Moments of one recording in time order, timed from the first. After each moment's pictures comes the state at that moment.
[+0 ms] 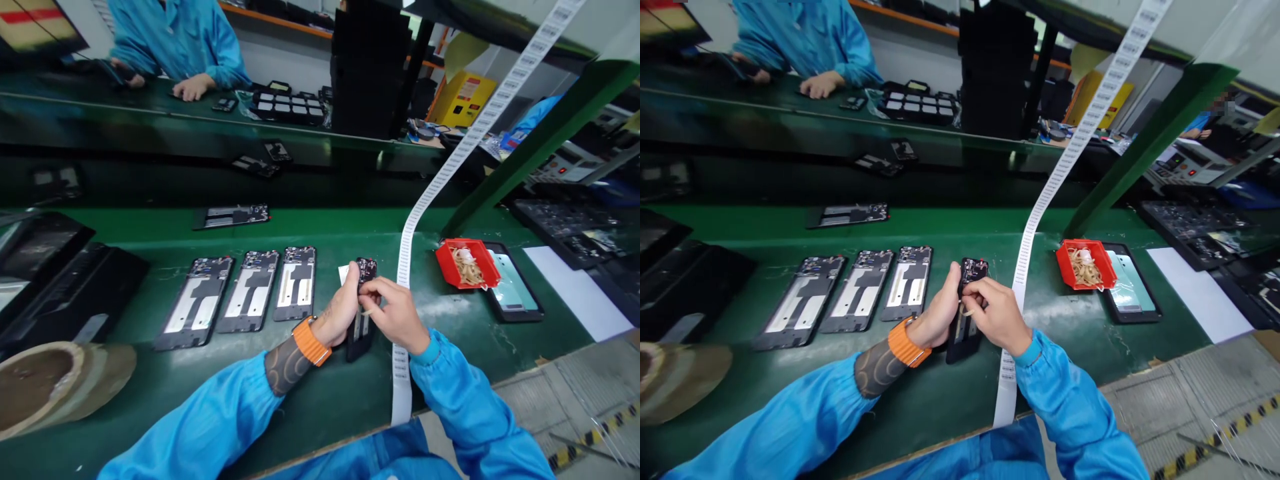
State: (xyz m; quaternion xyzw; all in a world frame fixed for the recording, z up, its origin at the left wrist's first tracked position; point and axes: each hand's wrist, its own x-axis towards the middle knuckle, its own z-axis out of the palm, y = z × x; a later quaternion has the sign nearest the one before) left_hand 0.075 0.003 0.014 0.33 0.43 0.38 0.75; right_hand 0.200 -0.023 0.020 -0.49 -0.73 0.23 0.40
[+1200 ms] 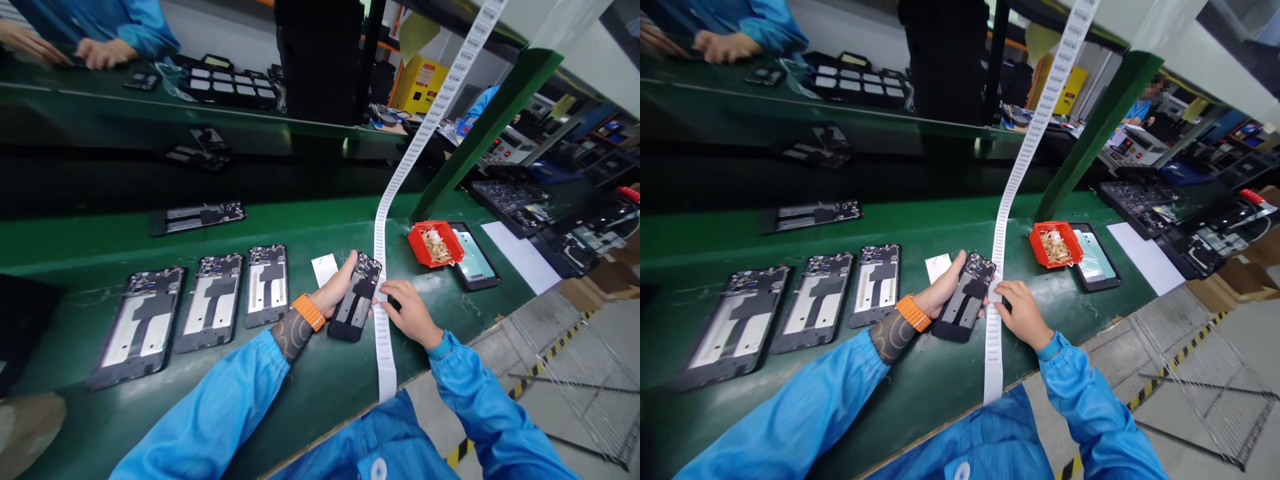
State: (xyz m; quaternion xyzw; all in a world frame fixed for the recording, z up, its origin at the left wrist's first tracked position) left_hand 0.099 0.036 -0.006 0.28 0.34 0.08 0.90; right_hand 0.280 -0.076 -0.037 -0.60 -0.76 0.07 0.25
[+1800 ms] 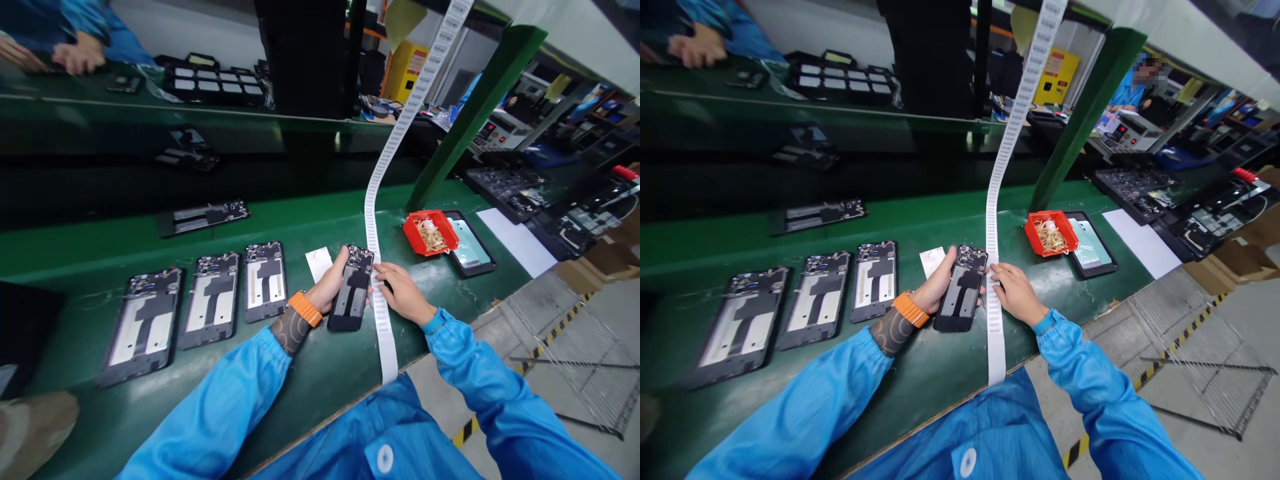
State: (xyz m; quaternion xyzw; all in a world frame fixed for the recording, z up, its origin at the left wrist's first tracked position) left_hand 0.095 0.030 -0.007 0.30 0.34 0.11 0.89; right_hand 0.294 -0.055 -0.050 -0.58 -0.78 0.07 0.24
